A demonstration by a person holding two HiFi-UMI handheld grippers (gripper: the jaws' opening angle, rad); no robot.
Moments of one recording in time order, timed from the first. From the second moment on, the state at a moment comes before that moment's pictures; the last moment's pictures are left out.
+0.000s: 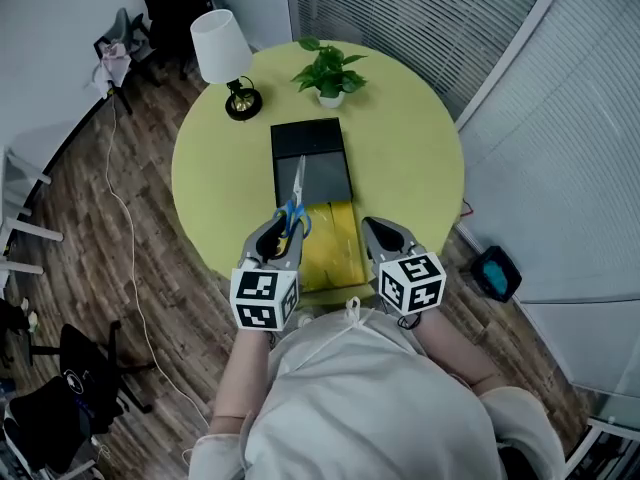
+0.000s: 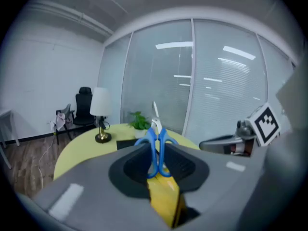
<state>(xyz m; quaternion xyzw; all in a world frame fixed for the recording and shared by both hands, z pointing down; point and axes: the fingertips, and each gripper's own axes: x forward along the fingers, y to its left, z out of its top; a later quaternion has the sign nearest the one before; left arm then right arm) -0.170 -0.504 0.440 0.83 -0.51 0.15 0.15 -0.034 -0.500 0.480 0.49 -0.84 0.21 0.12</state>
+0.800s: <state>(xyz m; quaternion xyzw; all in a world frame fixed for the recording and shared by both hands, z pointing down) -0.209 -0.505 0.332 0.81 -0.59 0.01 0.03 -0.058 -0.524 0.387 0.48 -0.87 0.11 0.06</state>
